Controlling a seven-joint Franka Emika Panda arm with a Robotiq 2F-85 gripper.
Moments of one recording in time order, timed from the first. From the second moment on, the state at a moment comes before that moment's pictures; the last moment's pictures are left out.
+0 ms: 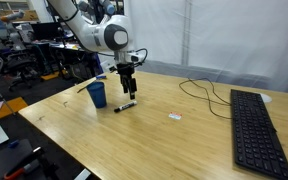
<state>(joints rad) 0.24 0.60 -0.04 -1.94 -0.03 2.44 0.56</state>
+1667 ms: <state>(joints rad) 0.14 0.63 0.05 -1.93 0.12 2.45 0.27</state>
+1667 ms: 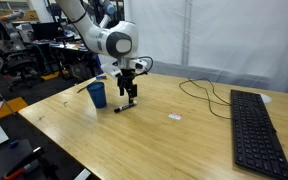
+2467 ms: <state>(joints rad) 0.14 0.68 0.03 -1.93 0.12 2.53 0.27</state>
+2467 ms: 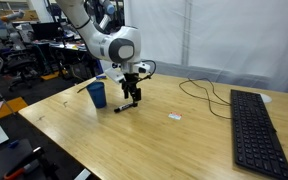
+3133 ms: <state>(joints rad) 0.16 0.69 0.00 -1.93 0.12 2.59 0.35</state>
